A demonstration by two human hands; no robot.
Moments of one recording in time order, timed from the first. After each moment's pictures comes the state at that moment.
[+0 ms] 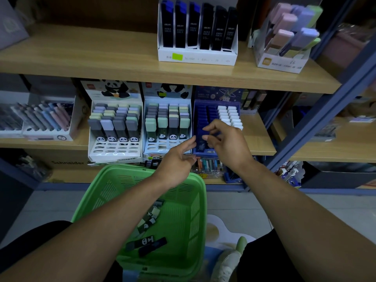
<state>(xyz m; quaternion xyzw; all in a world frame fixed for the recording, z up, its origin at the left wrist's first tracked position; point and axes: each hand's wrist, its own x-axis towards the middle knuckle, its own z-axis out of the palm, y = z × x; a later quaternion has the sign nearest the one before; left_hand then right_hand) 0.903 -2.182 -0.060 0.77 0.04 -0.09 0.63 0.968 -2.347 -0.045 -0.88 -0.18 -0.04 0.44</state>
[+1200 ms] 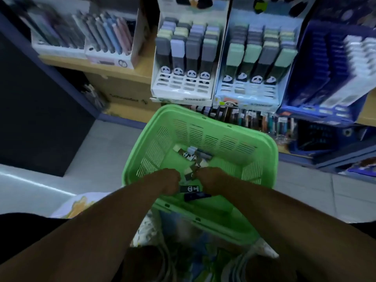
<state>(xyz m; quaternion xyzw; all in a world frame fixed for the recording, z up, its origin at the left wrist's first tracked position) 0.795 -2.039 -0.237 0.87 0.09 -0.46 0.15 0.872 -2.202 -0.282 -0.82 -0.44 0.36 -0.04</state>
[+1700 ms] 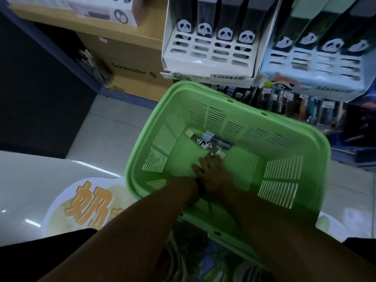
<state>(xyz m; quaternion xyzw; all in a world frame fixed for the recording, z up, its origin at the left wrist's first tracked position) 0.794 -2.065 -0.292 0.83 0.08 -0.54 0.12 0.845 -2.179 -0.407 -0.83 -0.49 0.24 -0.04</state>
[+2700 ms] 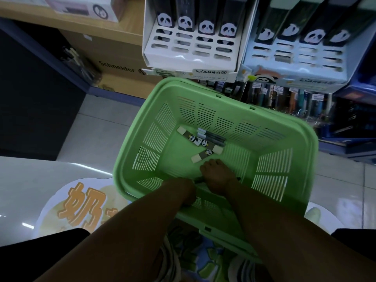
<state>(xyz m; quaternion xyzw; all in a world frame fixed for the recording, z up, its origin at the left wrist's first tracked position) 0.795 -2.079 -0.299 0.81 0.15 -0.55 0.15 0.861 -2.203 -0.410 -0.82 -0.50 0.26 -0.07</state>
